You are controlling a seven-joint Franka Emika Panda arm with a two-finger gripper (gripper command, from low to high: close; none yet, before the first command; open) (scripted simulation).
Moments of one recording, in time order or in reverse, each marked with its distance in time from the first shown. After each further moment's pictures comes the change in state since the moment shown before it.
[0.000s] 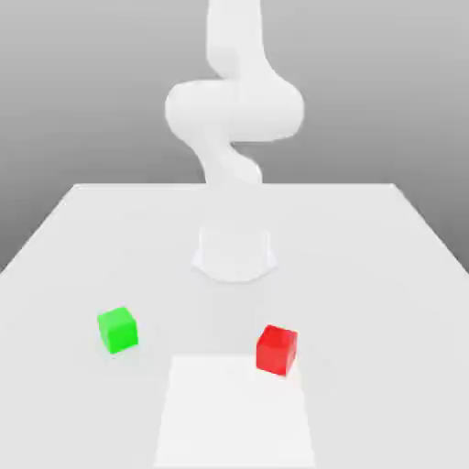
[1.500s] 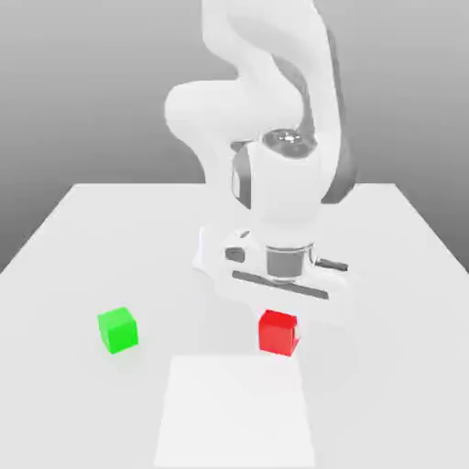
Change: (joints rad) arm 0.105 0.637 0.111 -0.592 0.014 0.509 0.546
